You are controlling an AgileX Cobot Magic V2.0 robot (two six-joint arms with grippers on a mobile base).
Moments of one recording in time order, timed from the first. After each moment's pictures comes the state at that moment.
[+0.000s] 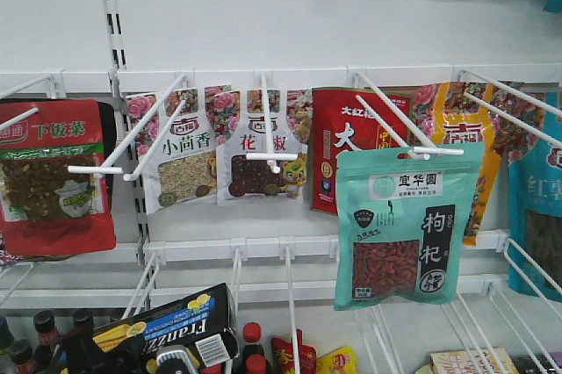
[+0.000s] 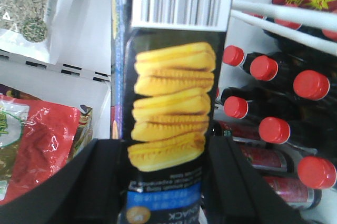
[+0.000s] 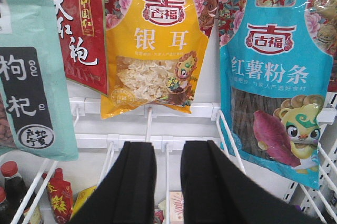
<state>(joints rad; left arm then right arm) -0.96 1.46 -0.59 1.69 0.89 -1.13 -0.01 0.66 -0.62 -0.04 0.28 -0.05</state>
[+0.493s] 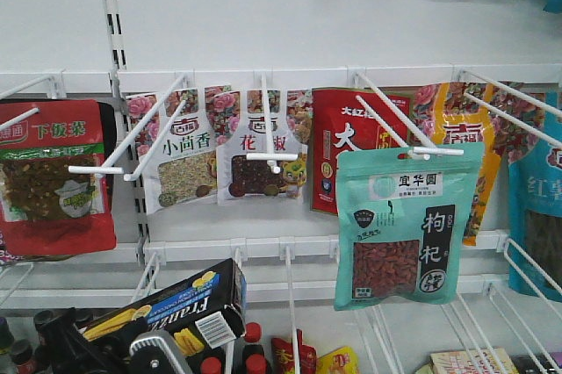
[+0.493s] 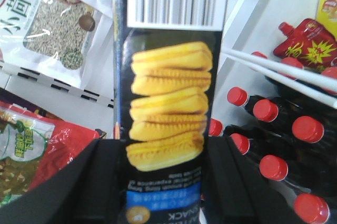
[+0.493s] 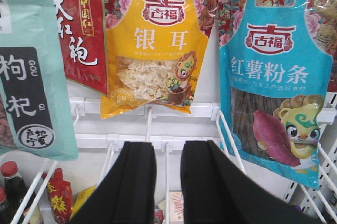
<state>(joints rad) -1.01 1.32 -0.59 1.69 0.86 -1.13 -0.01 0.66 -0.62 -0.04 0.28 -0.05</state>
